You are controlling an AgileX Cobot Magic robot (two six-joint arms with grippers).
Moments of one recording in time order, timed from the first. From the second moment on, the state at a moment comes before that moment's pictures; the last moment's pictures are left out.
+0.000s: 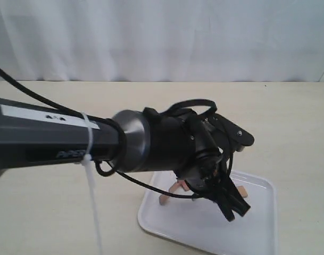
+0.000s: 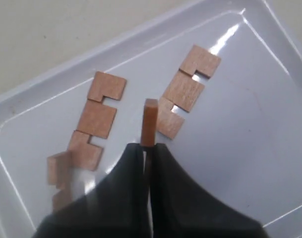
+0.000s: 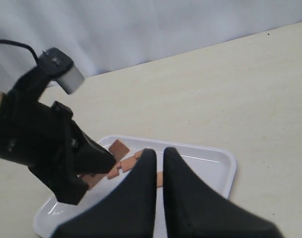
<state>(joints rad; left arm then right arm) -1.03 2.13 -1.50 0.28 0.57 -0.38 0.03 0.01 0.00 0.15 0.32 0.17</state>
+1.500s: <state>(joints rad) -1.05 1.92 -1.51 0.46 0.78 -0.31 0.03 0.01 0.00 0.15 0.32 0.17</state>
